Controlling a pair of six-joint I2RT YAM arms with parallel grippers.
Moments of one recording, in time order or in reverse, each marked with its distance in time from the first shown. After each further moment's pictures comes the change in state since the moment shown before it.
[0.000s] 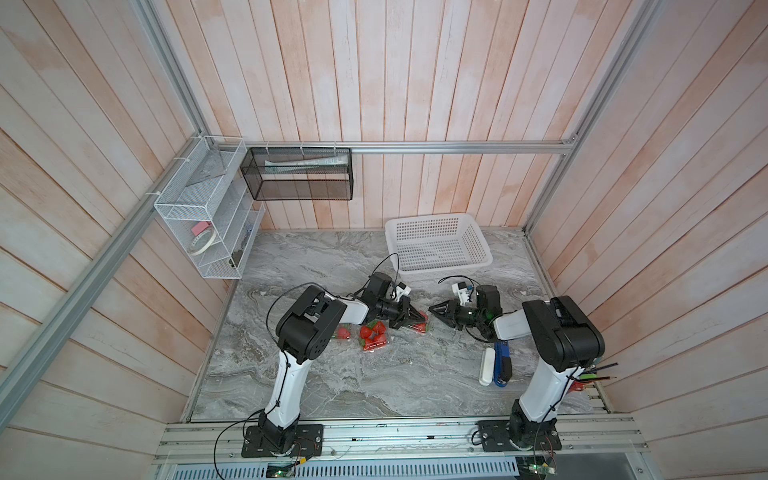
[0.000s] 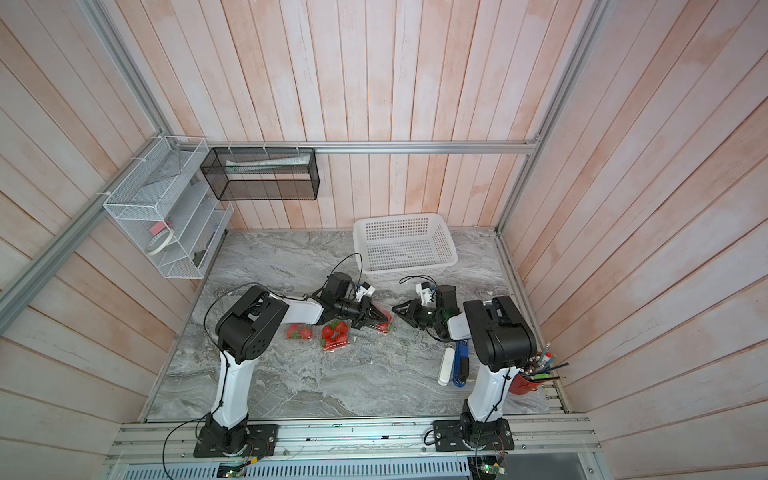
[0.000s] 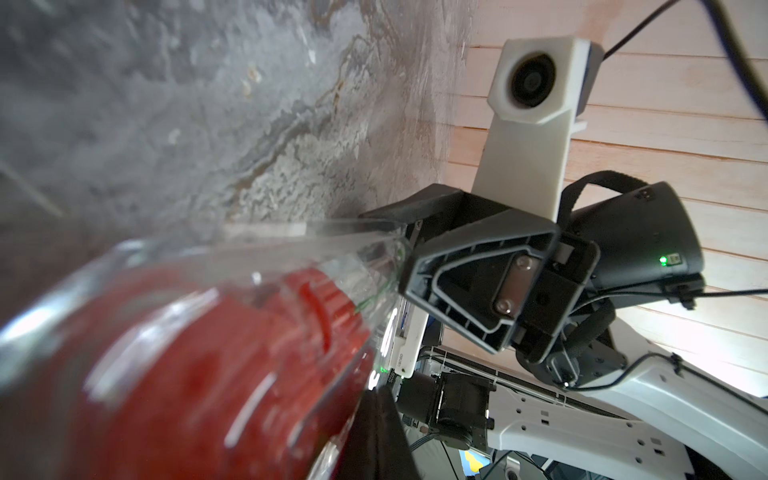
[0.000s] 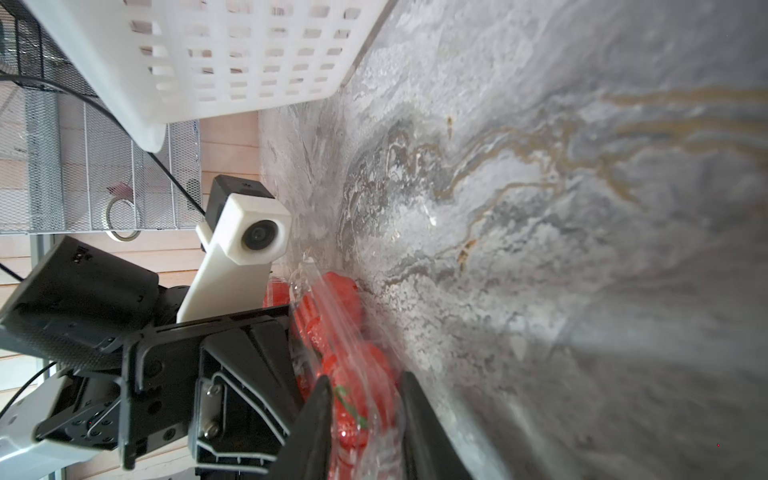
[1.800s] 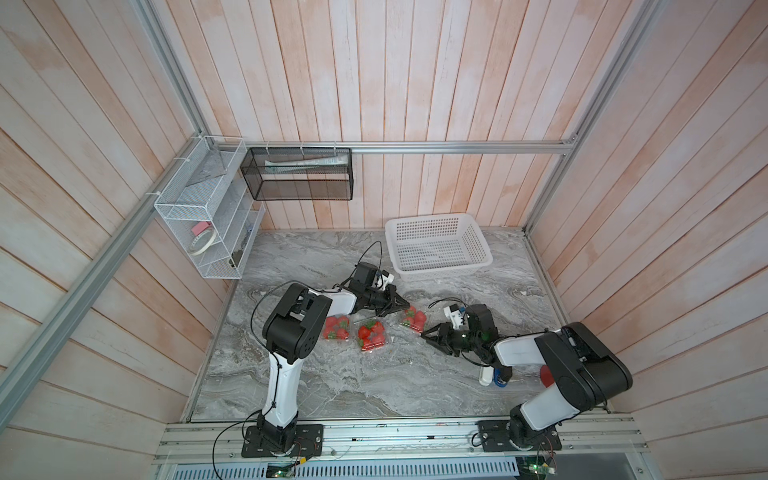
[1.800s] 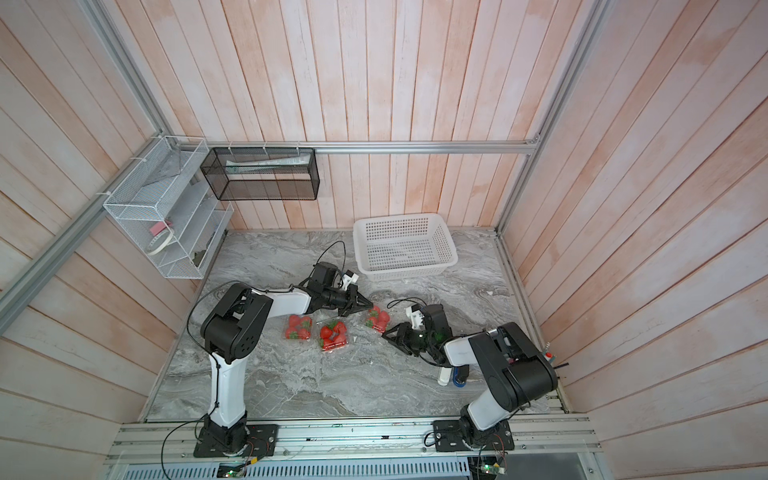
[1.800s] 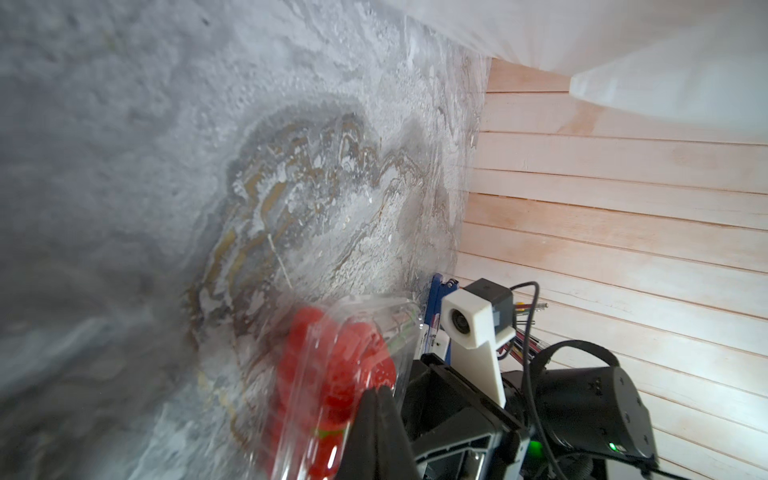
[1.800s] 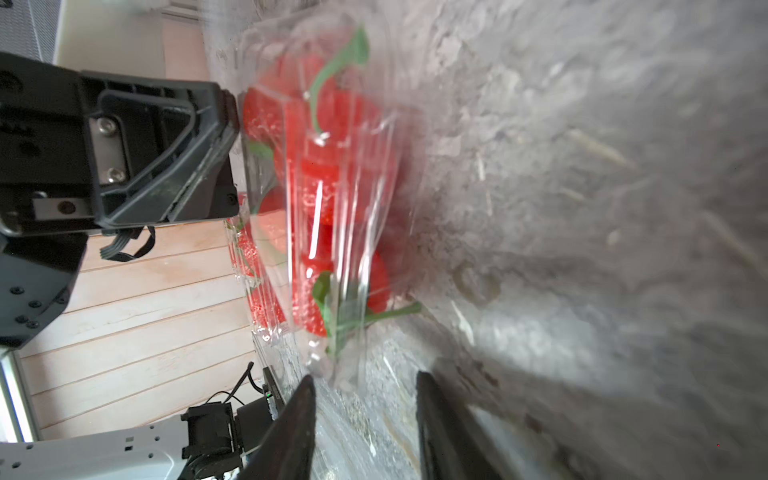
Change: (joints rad) left arm 0.103 -0.066 0.022 -0.151 -0.099 0.110; right arm 0.201 -0.233 -0.224 -0.083 0.140 0.127
